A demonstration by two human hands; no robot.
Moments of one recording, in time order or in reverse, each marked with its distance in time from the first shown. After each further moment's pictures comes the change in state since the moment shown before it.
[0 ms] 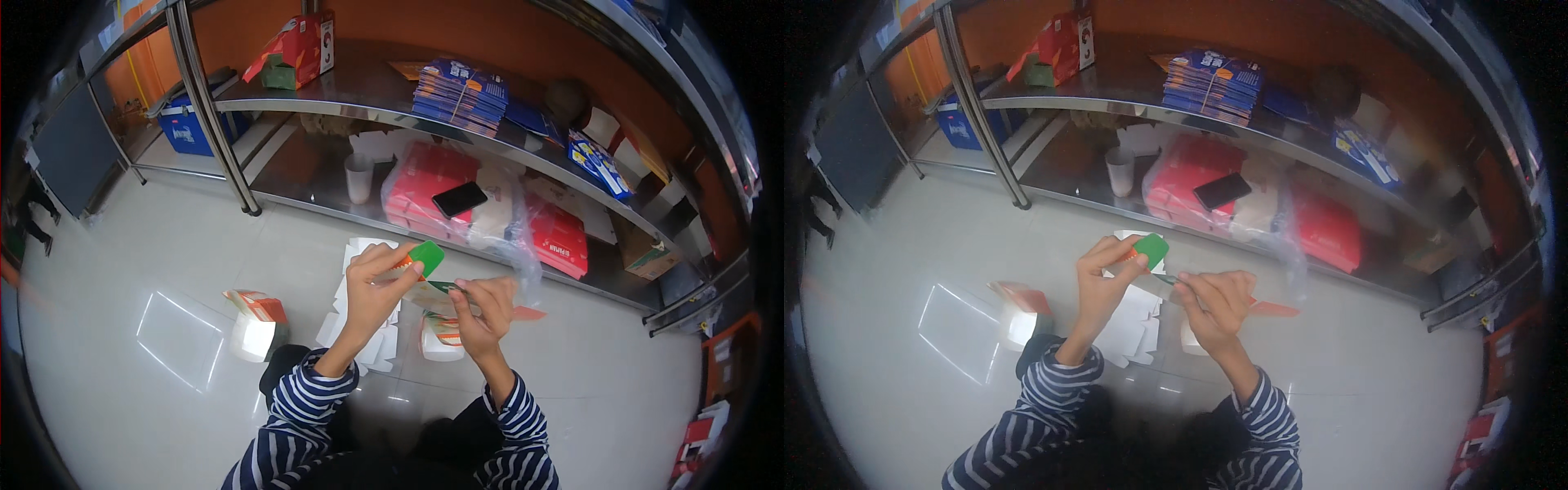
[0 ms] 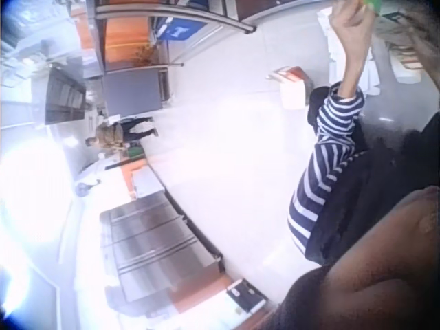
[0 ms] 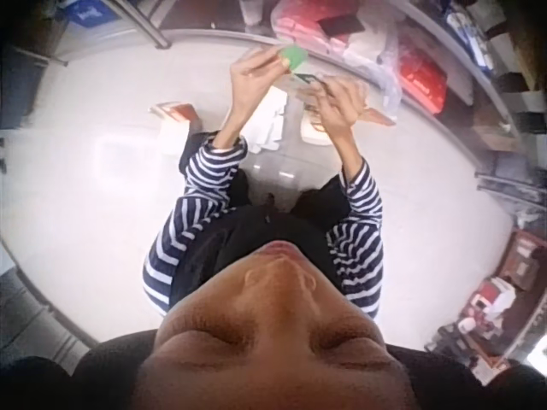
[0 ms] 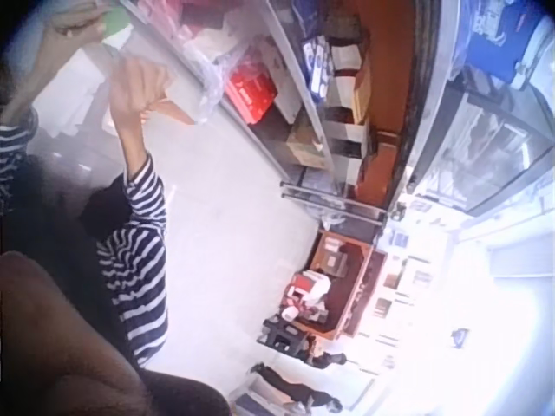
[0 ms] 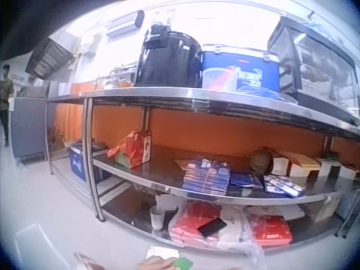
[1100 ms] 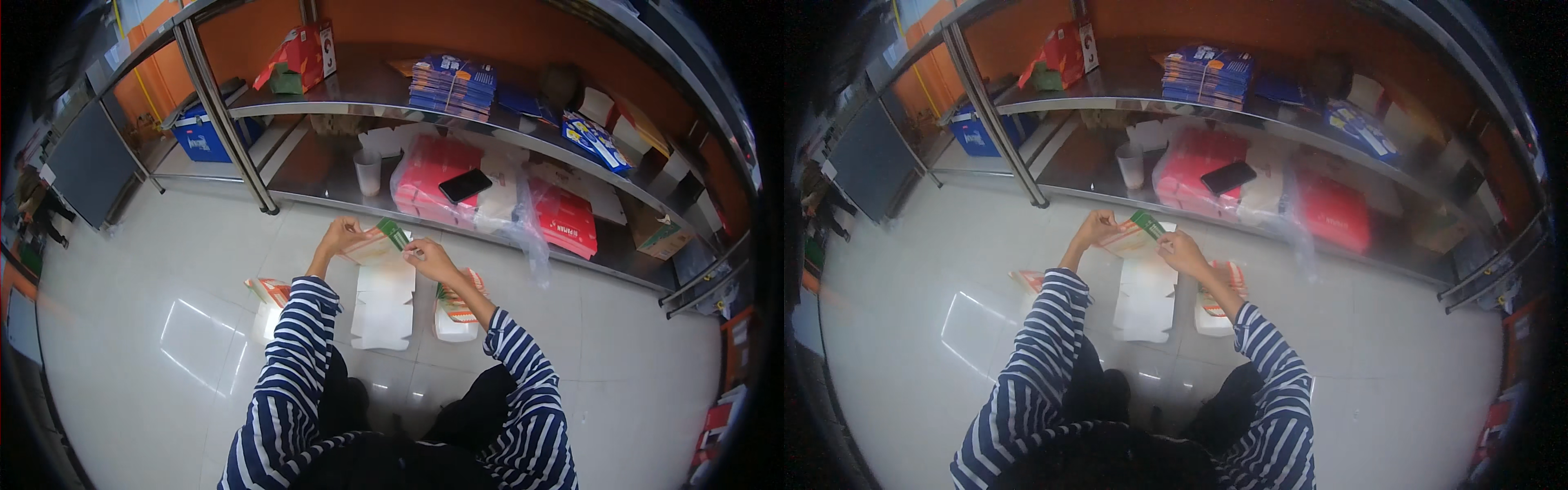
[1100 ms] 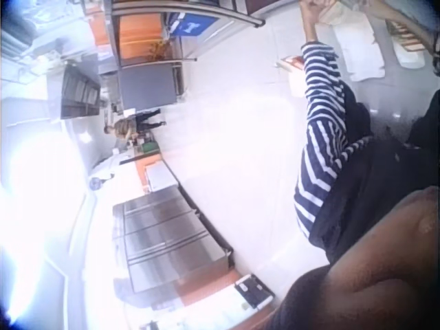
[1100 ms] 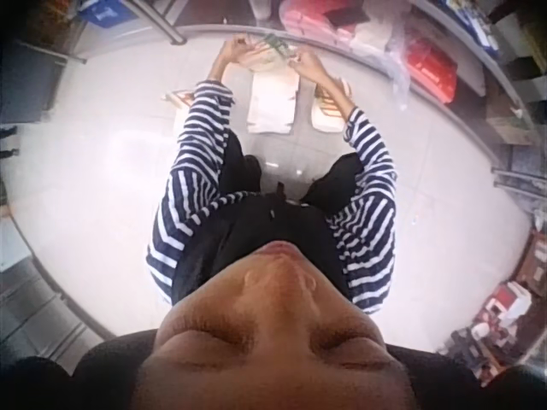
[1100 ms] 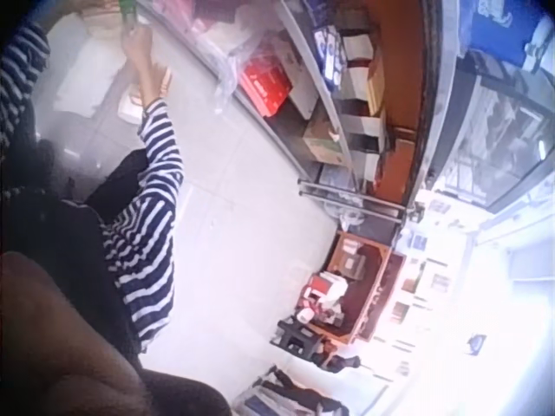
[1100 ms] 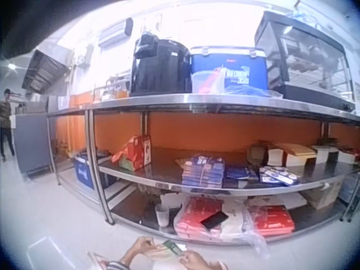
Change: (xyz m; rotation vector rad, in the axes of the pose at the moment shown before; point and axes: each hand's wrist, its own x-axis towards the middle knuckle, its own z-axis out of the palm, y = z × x) left_hand 0.052 -0.212 -0.085 0.082 -0.475 -0.429; right_hand -0.073 0.098 0.111 0.226 -0.780 0.491
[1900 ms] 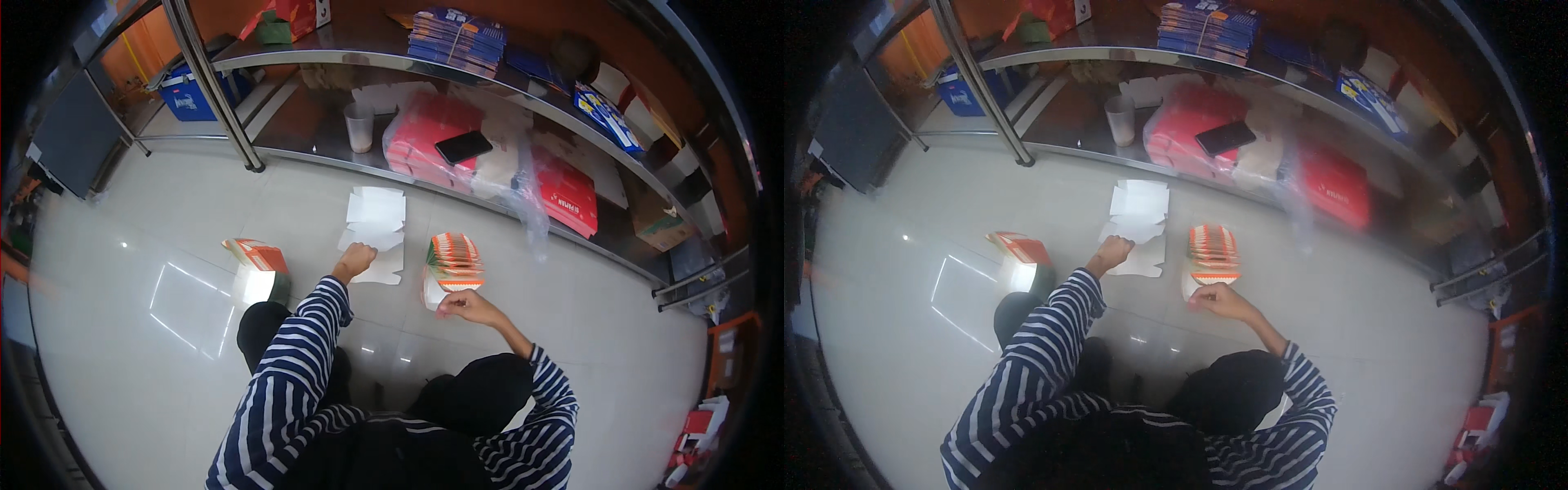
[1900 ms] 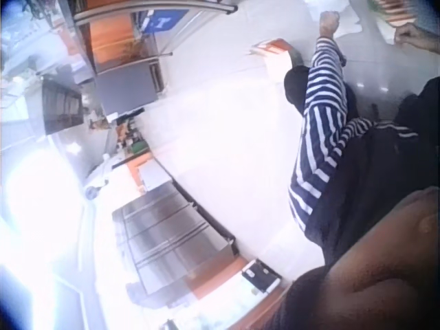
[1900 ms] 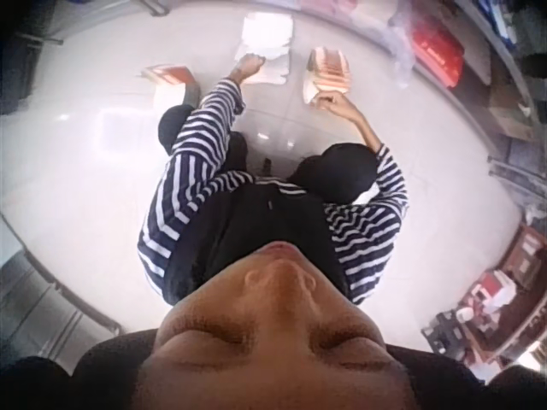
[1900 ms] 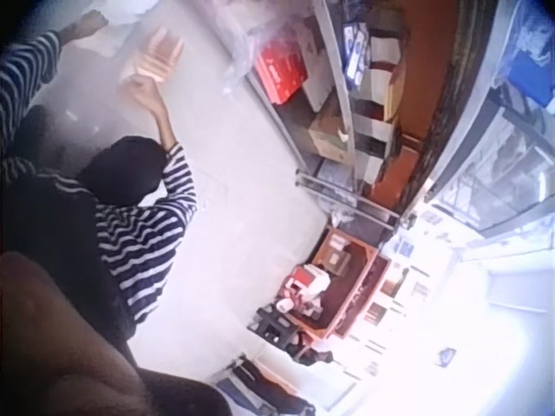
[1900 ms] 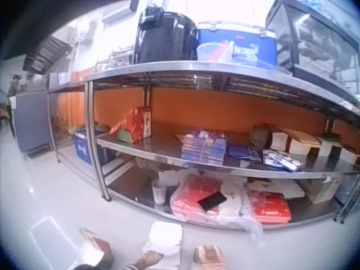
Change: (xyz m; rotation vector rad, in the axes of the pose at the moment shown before) left_hand -0.059 -0.102 0.115 1.313 -0.293 0.269; right_hand -0.165 0.044 -0.037 0.491 -0.563 0.368
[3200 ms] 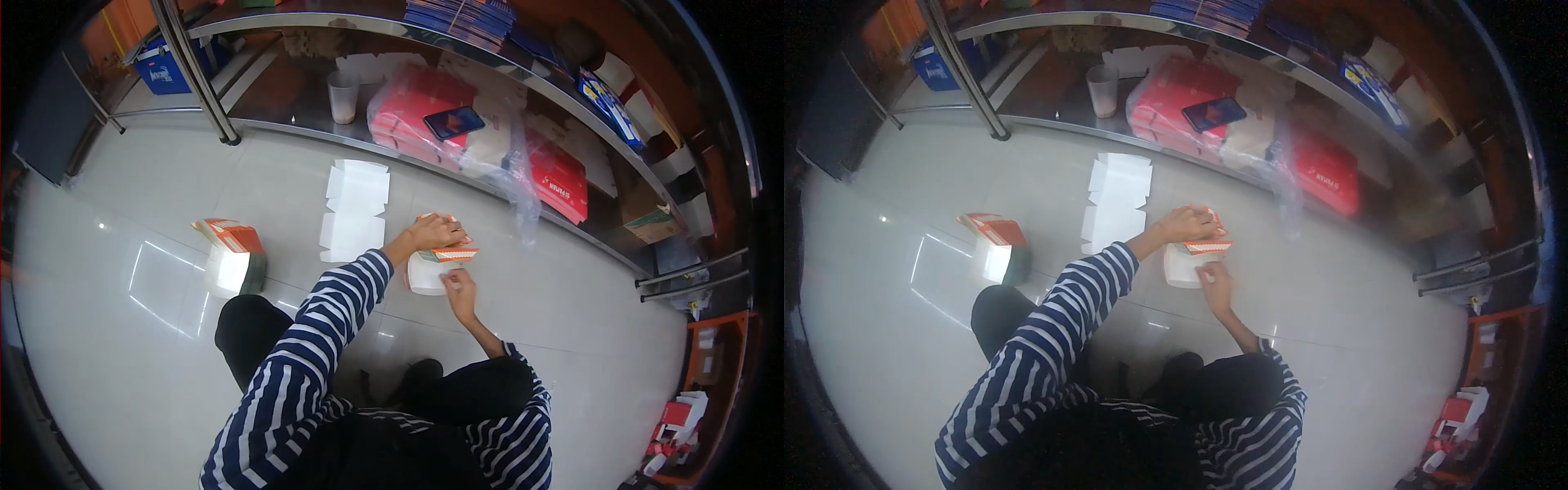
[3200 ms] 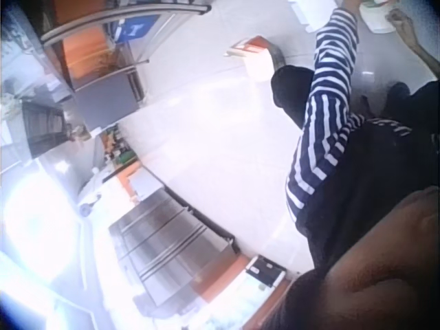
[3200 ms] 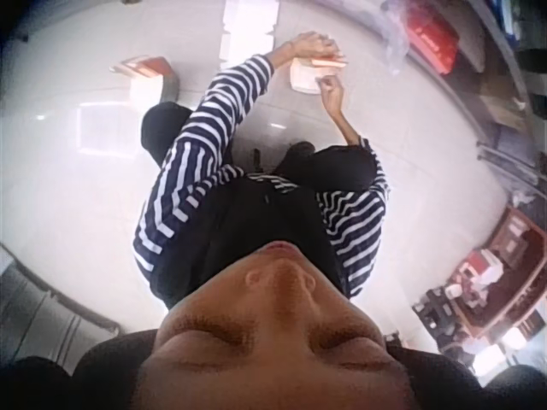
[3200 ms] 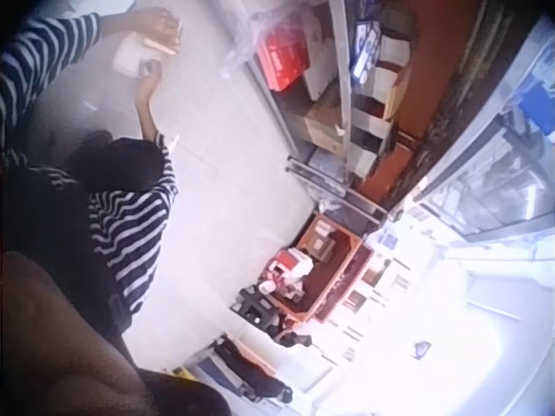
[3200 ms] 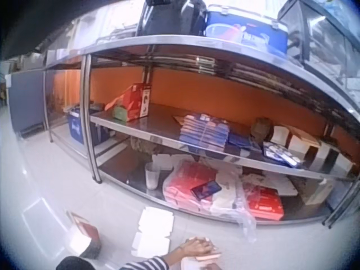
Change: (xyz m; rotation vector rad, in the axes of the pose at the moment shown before) left_hand 0.121 0.125 -0.056 -0.319 0.652 0.533; right_hand 0.021 0.104 0.015 -0.308 0.898 -0.094
